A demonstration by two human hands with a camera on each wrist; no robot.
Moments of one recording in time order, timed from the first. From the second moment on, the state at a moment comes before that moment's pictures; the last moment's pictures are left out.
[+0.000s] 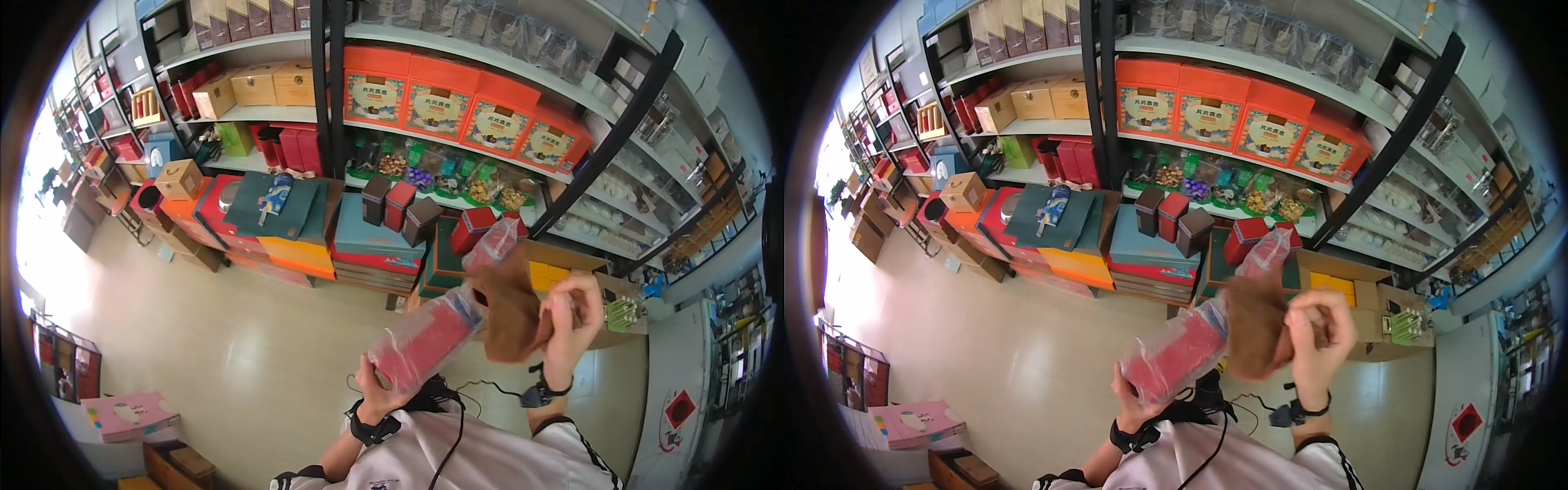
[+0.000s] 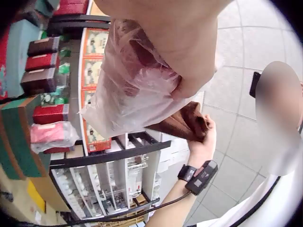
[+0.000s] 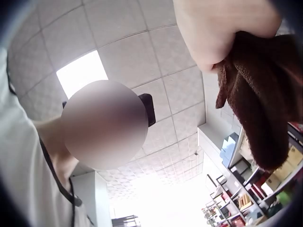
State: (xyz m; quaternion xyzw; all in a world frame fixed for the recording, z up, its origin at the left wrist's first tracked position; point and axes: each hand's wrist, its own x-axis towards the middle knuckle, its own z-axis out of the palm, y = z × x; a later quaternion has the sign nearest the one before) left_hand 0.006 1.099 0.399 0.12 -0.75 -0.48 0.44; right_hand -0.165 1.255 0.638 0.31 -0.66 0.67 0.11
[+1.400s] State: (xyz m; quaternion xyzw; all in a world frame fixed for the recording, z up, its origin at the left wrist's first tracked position) left_hand -0.002 1.137 0.442 0.16 -0.46 -0.79 0.37; right_hand -0.096 1.233 0.569 0.41 -0.75 0.48 0.20
